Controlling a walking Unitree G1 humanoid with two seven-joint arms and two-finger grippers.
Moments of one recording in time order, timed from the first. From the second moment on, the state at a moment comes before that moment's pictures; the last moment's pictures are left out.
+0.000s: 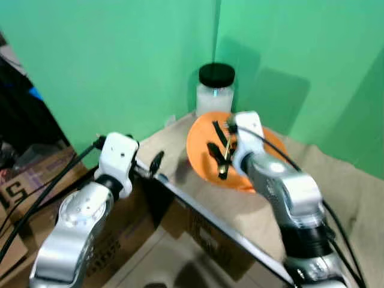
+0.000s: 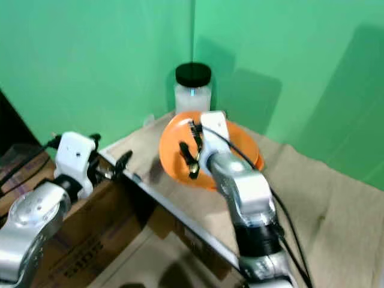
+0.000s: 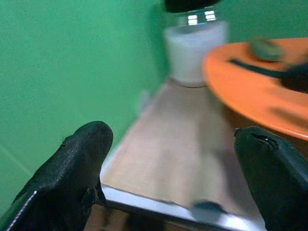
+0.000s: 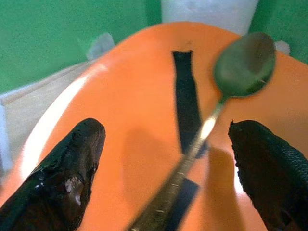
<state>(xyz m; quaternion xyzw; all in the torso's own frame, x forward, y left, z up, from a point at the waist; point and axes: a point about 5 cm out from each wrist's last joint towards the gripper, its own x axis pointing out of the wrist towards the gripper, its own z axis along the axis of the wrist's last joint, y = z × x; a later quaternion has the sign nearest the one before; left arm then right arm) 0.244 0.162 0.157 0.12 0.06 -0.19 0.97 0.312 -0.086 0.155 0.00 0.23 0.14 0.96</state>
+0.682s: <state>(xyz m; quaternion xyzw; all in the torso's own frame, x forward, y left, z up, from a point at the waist) 0.214 0.158 0.157 0.10 0.11 -0.38 0.91 0.345 -0.088 0.147 0.02 0.28 0.03 0.96</state>
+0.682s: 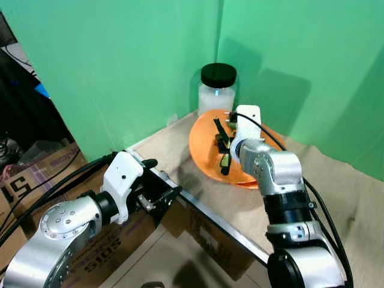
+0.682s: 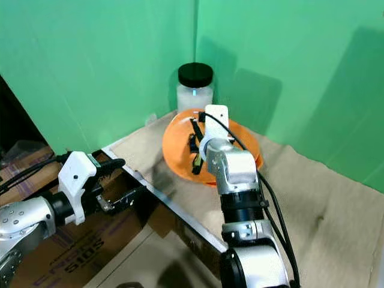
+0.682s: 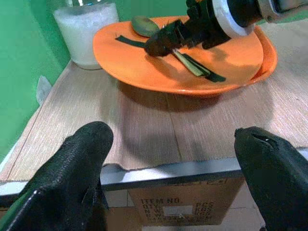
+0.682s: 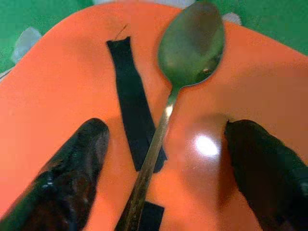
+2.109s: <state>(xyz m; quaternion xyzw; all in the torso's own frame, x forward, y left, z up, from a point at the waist) 0.215 0.159 0.157 0.11 0.12 -0.38 0.91 0.350 -0.096 0.148 0.04 0.28 0.03 0.96</state>
